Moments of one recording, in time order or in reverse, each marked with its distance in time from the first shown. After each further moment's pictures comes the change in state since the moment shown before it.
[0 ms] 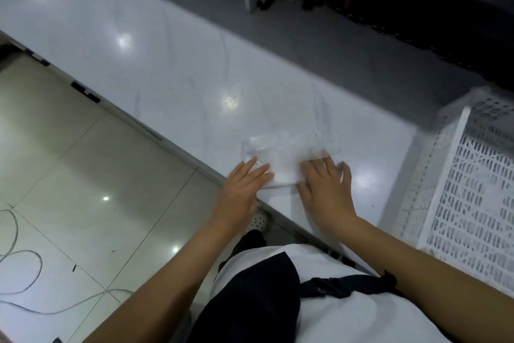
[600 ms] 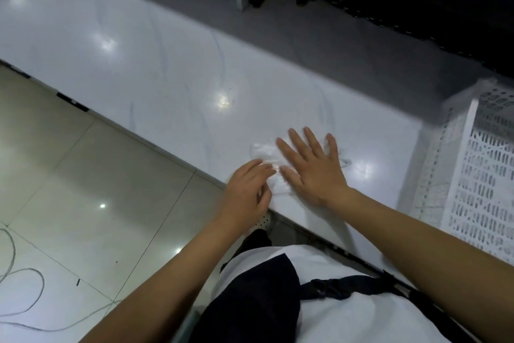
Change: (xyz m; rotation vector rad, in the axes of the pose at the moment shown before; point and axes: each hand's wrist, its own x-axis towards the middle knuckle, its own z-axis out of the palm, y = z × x) left_hand 0.024 -0.014 -0.009 -0.019 -0.014 0.009; right_hand 0.058 -0.010 0.006 -0.125 -0.090 -0.149
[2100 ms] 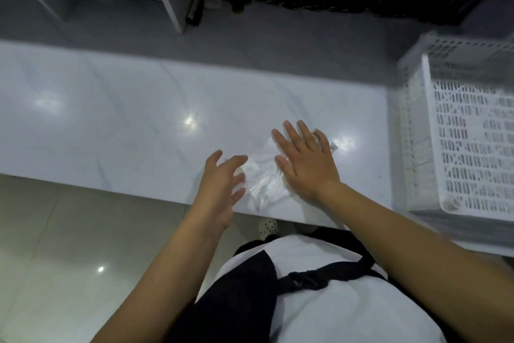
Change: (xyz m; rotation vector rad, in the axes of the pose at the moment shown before) left_hand 0.072 0.008 -0.065 -0.992 -0.138 -1.056; right_hand 0.004 -0.012 0.014 0.160 0.163 0.356
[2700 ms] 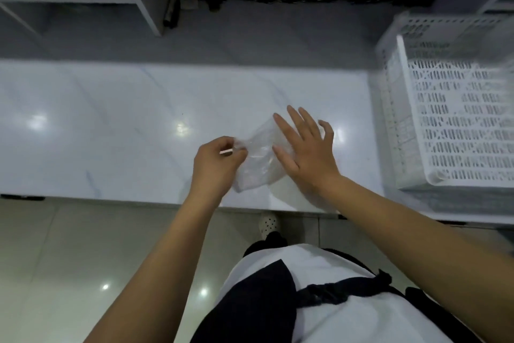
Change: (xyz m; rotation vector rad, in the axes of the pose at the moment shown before) left_hand 0.014 0.008 0.006 0.613 -0.024 0.512; right_hand -0.025 -0.005 -0.028 0.149 0.200 0.062
